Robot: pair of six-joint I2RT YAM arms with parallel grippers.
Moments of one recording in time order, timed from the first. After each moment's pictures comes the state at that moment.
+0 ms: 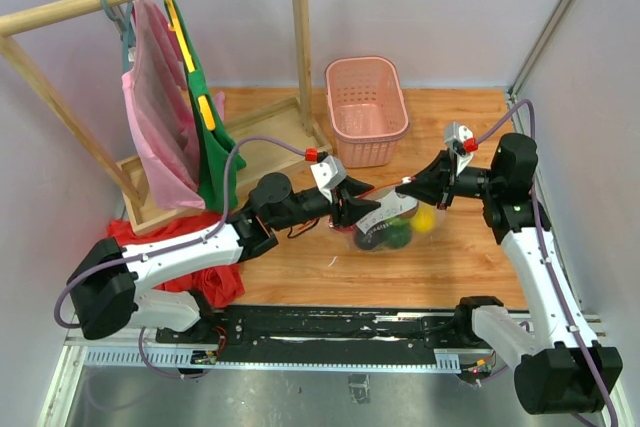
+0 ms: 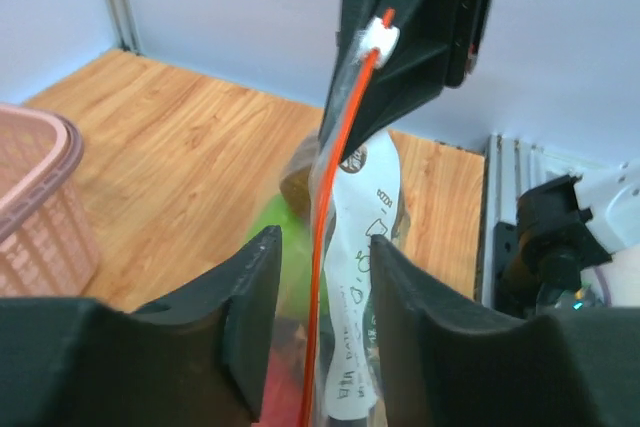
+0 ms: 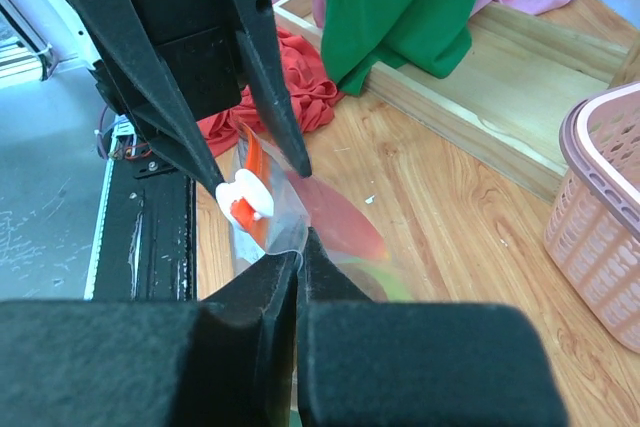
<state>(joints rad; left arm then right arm) -0.96 1.27 0.77 0.60 0.28 -0.11 0.05 0.93 0.84 -0.13 -1.33 -0.09</state>
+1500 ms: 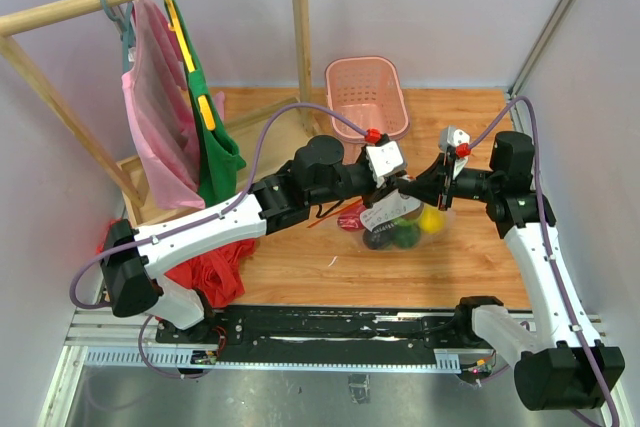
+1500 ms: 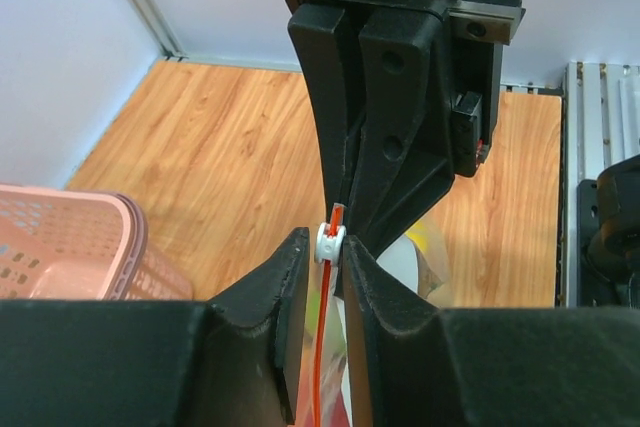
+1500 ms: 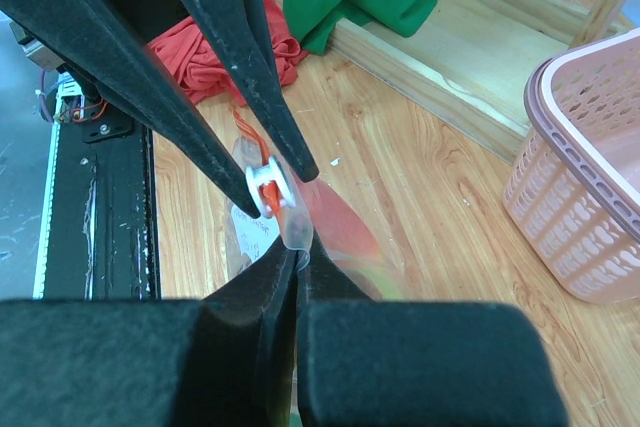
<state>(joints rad) -1.06 1.46 1.31 0.05 0.18 0.20 0.05 0.96 0.93 -0.46 -1.24 -0.41</state>
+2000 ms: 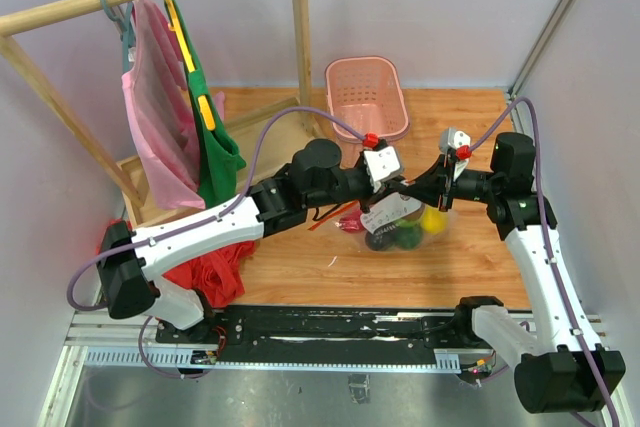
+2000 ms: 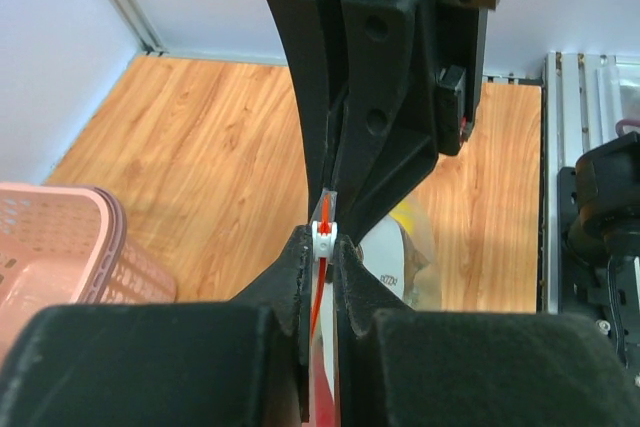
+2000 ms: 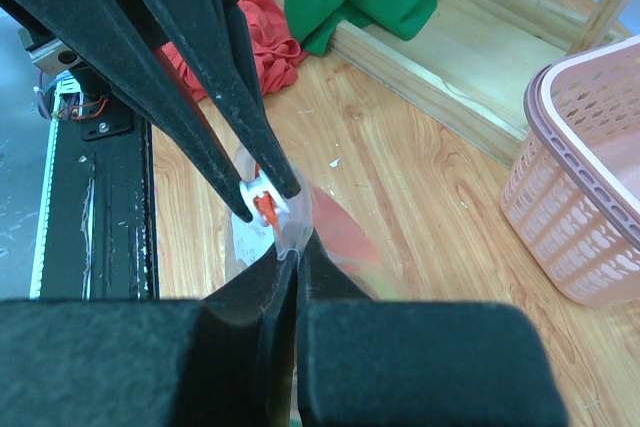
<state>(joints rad) -1.06 1.45 1.28 0.05 0.20 0.20 0.05 0.94 0.93 -0.46 -1.24 -0.42</state>
